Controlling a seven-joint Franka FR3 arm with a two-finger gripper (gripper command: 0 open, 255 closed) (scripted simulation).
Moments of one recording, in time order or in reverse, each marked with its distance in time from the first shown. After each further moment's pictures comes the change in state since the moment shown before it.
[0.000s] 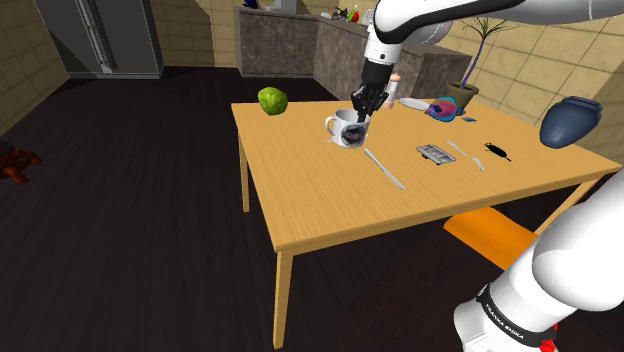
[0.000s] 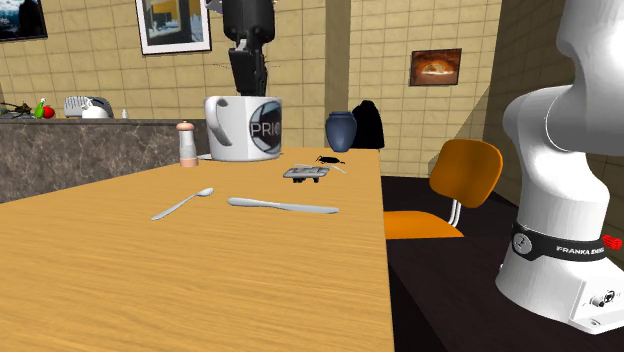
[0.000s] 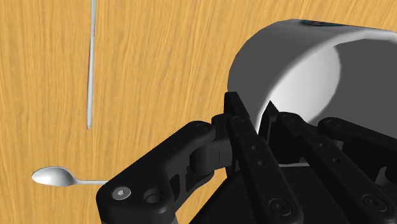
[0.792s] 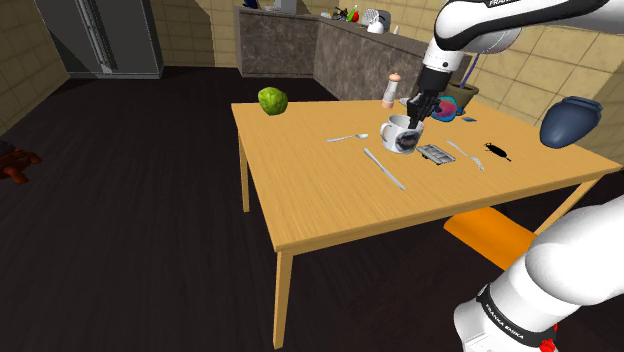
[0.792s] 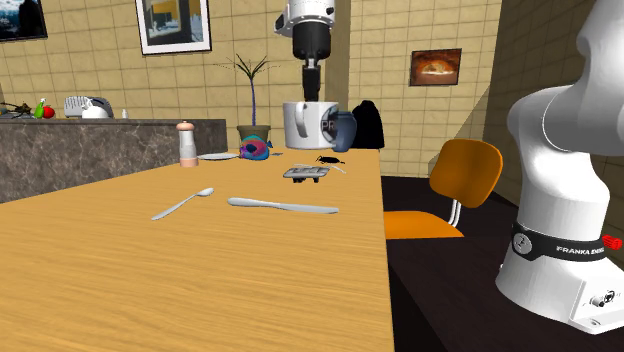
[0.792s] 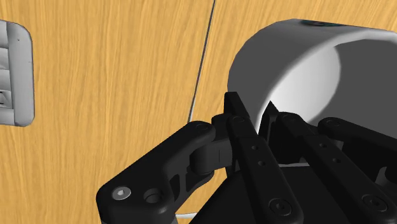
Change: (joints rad) arm -0.114 -0.239 -0.144 -0.241 -0.054 -0.004 -0.232
